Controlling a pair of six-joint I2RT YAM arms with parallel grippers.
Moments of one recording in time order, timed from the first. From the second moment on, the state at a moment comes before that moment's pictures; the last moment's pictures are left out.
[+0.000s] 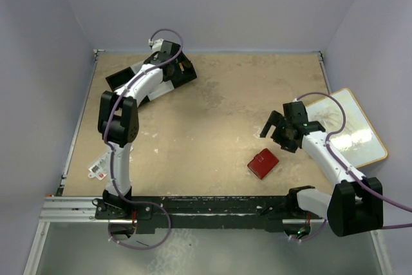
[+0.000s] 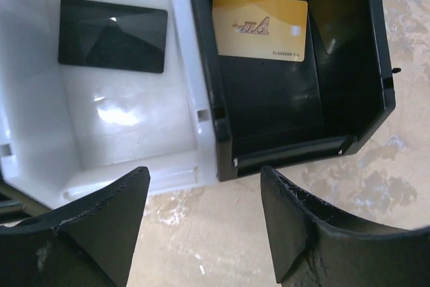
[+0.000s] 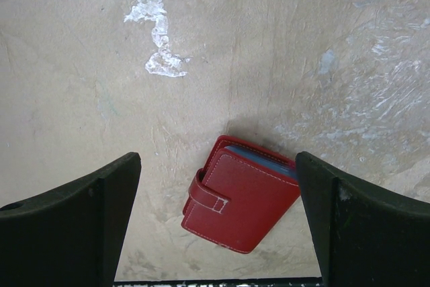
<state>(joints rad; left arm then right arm) -0.31 2.11 1.80 -0.54 -0.41 -0.64 0.16 1.16 0.73 -0.64 0.03 0.64</state>
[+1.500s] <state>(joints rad) -0.40 2.17 1.75 -0.49 -0.38 -0.56 0.16 1.15 0.73 -0.64 0.03 0.64</state>
